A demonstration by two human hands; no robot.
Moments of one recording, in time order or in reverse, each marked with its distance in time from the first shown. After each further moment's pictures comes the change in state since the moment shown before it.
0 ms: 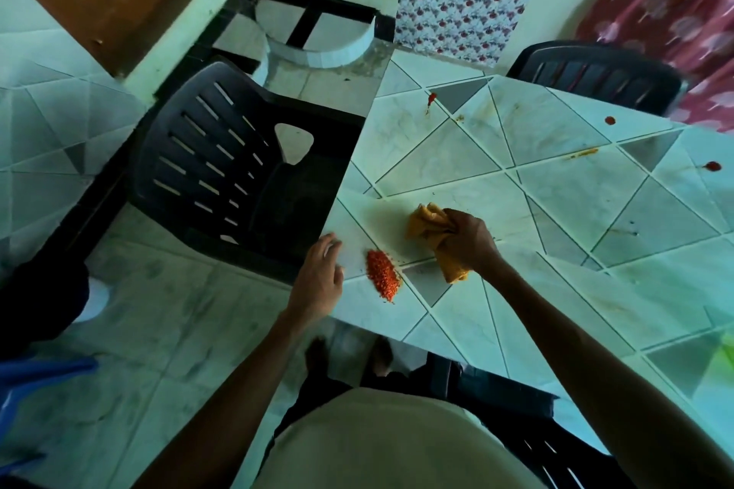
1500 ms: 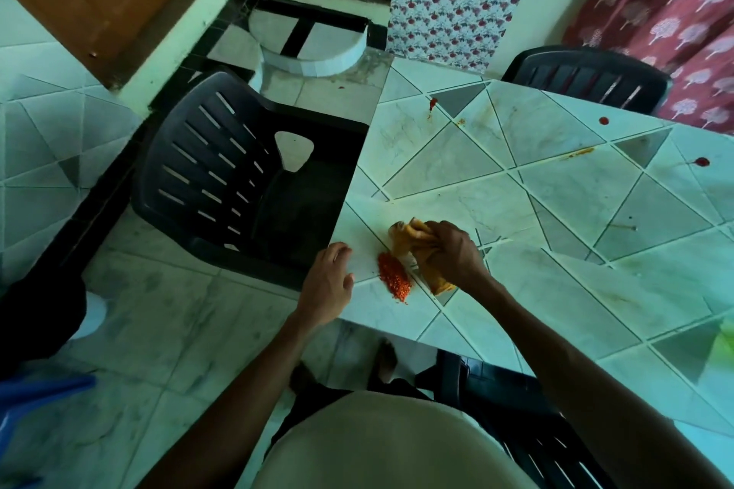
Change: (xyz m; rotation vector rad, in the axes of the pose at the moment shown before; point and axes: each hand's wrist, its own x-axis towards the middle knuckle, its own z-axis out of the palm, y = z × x) left_hand -0.002 -0.006 -0.015 0.054 -0.050 0.098; right_hand -0.029 -0.033 0.032 -0.039 0.025 -0.140
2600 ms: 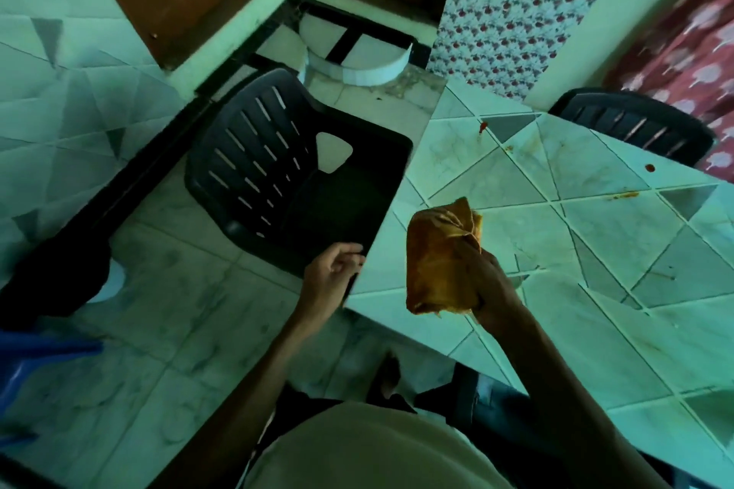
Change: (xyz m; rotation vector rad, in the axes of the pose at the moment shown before) left_hand -0.042 -0.023 -0.071 -0.932 0.211 -0.294; right_hand -0.036 -0.089 -0.001 1.094 -0.074 0.387
